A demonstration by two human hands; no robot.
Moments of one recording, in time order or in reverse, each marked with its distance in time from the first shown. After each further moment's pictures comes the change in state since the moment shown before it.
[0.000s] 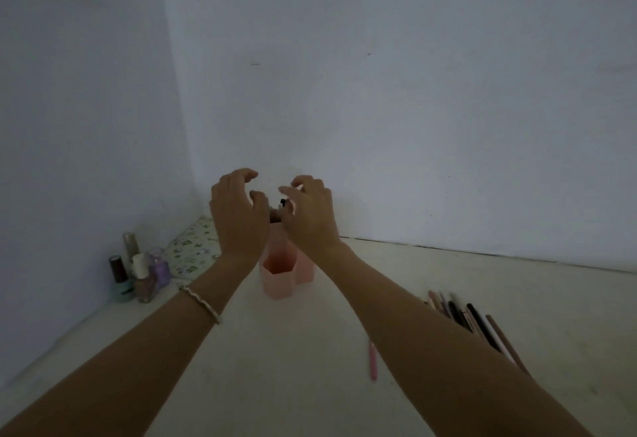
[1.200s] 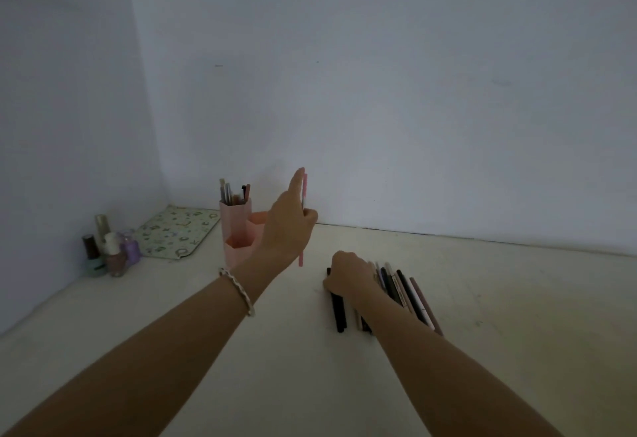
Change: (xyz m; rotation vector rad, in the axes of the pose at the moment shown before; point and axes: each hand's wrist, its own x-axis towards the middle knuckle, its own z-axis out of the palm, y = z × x) left_hand -0.077 0.100 0.025 -0.197 -0.598 -0.006; right_hand -0.136 0.074 -0.092 -0.376 -0.637 0.545
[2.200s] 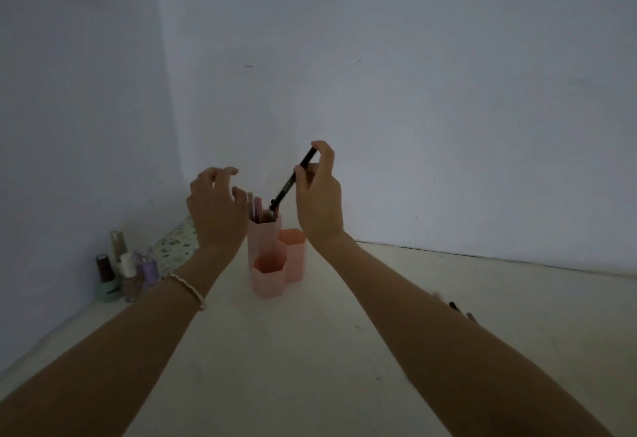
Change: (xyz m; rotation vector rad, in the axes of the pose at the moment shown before) left_hand 0.058 -0.116 -0.095 0.435 0.540 -0.030; right_hand 0.080 -0.145 -0.066 0.981 0.665 -0.481
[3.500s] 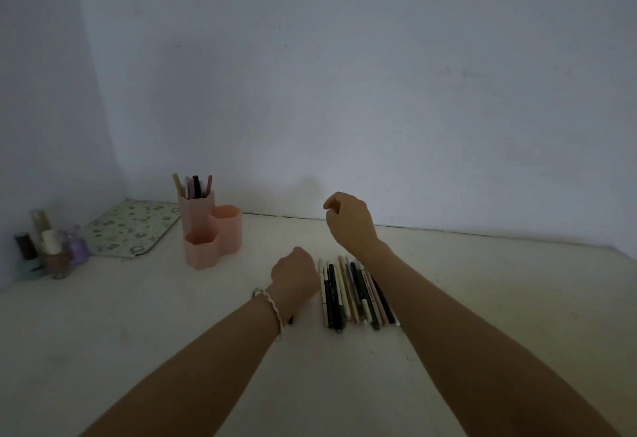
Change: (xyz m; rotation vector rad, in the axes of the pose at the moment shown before) left_hand -0.176 0.166 0.045 0.218 -1.062 -0.077; right_hand -0.052 0.049 -0.182 -0.519 -0.213 0.309
